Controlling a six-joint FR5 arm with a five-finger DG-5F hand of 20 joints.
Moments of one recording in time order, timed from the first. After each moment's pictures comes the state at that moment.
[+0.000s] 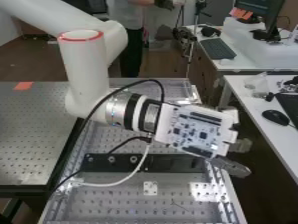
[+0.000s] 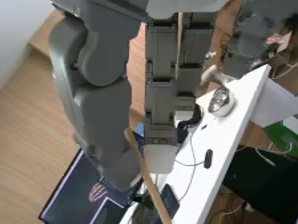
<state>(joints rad) 1.36 -2.25 -1.28 -2.77 -1.45 0.21</state>
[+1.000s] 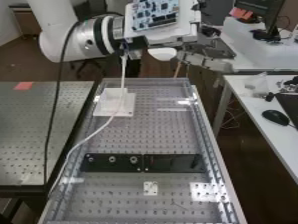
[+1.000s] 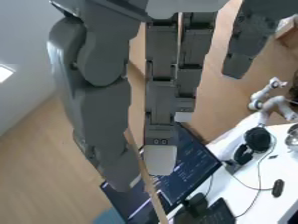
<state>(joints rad) 1.52 -1.90 -1.57 -2.63 -1.42 -0.08</state>
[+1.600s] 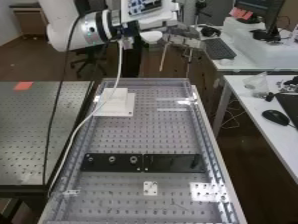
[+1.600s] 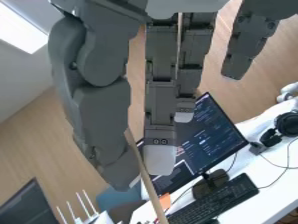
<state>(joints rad) 1.71 -1.81 -1.70 -2.58 -1.37 -0.23</state>
